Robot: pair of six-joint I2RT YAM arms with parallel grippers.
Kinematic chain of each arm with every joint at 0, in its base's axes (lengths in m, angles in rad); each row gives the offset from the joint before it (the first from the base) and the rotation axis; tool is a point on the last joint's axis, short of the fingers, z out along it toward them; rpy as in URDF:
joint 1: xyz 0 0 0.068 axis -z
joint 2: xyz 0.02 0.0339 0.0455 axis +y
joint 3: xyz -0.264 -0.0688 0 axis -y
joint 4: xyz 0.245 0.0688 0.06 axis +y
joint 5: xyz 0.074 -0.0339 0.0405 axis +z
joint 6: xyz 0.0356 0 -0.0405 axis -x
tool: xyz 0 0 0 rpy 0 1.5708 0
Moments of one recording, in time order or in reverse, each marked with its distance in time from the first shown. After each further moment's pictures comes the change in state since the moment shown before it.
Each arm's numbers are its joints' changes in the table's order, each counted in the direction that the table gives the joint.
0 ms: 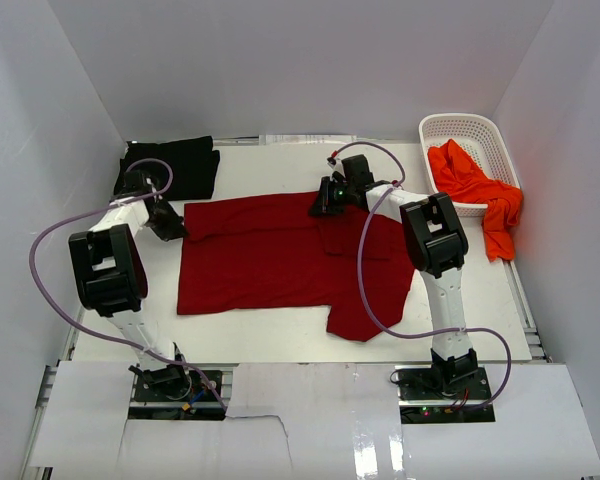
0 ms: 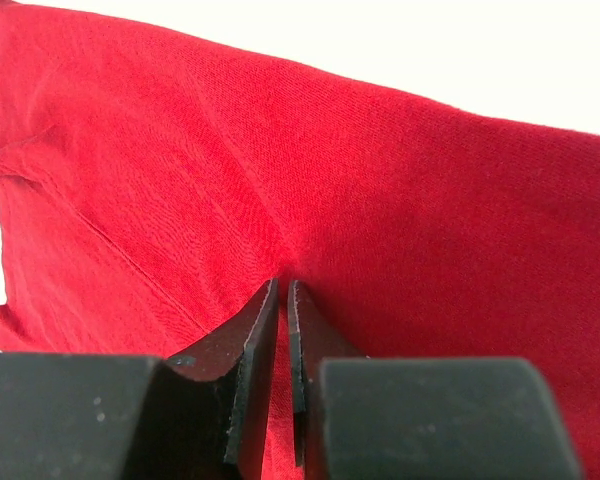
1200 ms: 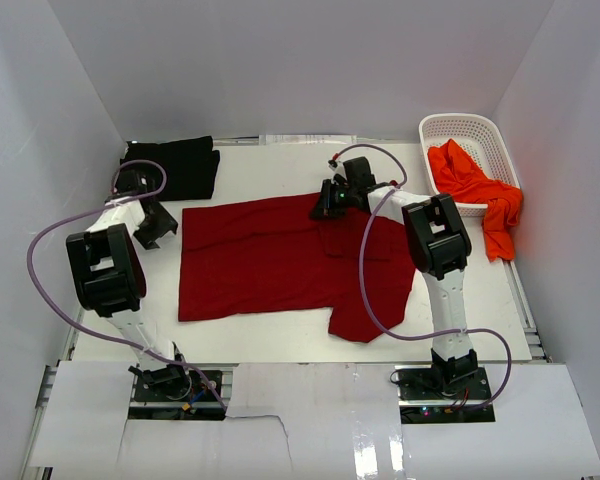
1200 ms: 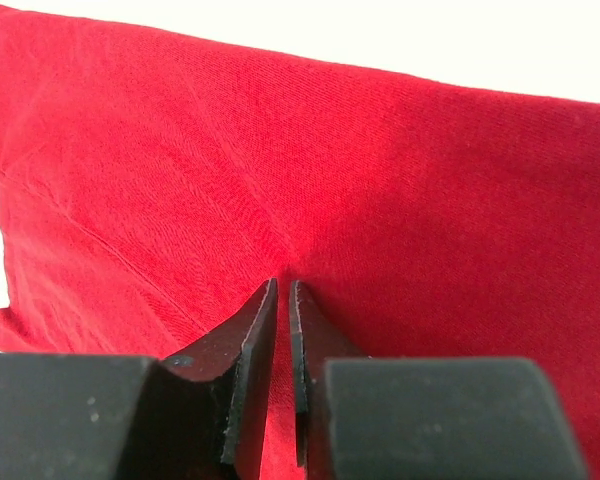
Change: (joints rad) left arm -0.024 0.003 0.006 0.018 0.285 -0.034; right arm 0.005 -0.031 -0.048 -0.007 0.004 0.003
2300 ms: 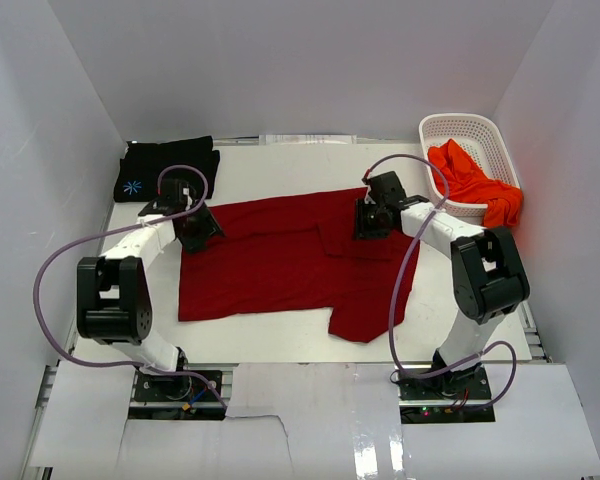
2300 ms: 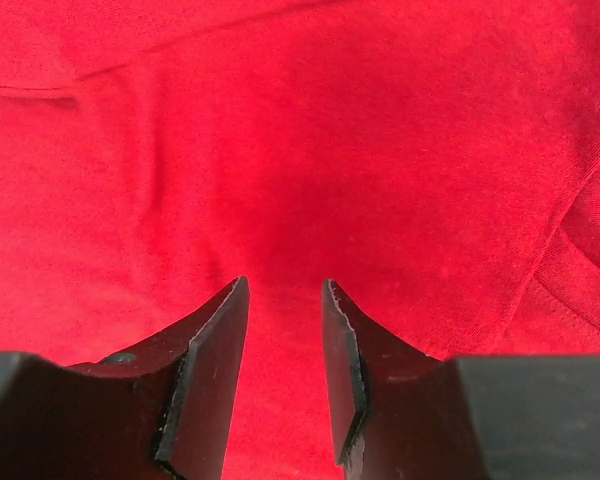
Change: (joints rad) left arm 0.264 -0.271 -0.236 -0.097 -0.216 0.106; right arm 0.016 -0.513 -0.405 0.299 -0.415 0.155
